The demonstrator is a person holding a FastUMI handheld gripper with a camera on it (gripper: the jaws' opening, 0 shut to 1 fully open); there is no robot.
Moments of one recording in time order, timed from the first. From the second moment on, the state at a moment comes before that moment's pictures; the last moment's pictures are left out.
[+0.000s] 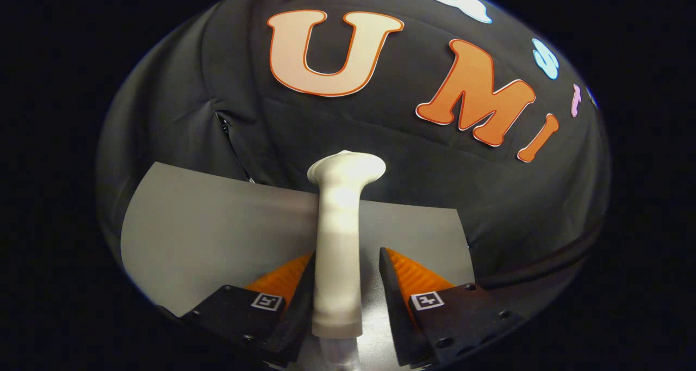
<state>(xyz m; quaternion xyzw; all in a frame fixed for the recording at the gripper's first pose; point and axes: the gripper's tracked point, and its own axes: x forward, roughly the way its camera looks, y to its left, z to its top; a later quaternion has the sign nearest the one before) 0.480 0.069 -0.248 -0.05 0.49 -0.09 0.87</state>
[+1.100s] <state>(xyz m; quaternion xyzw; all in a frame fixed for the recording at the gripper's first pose) 0.391 0.109 -0.144 -0.13 0.27 -0.04 0.95</state>
